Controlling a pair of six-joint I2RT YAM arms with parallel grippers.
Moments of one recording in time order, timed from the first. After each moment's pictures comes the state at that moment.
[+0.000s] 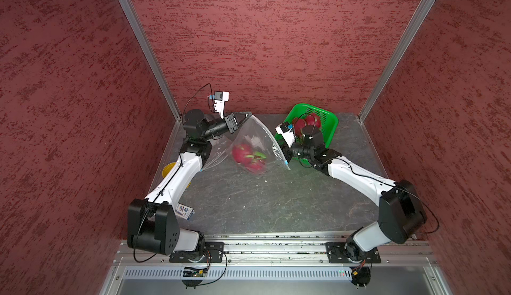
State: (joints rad) left arm -0.17 1.42 1.15 0.49 0.93 -0.81; right arm 0.55 1.55 1.09 0.09 -0.63 0.10
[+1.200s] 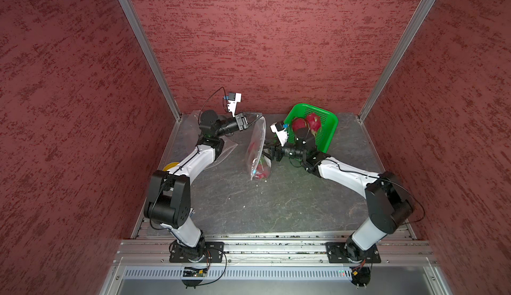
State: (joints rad) left arm -0.23 1.65 1.17 0.80 1.00 -1.07; right arm 0.58 1.66 1.08 0.35 -0.61 0.30
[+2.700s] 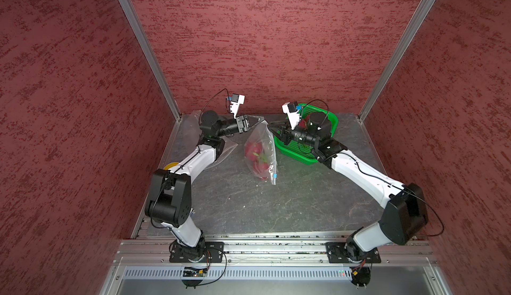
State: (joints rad) left arm -0.23 1.66 1.17 0.82 1.10 -1.06; right arm 0.52 1.55 1.27 0.18 -0.56 0.25
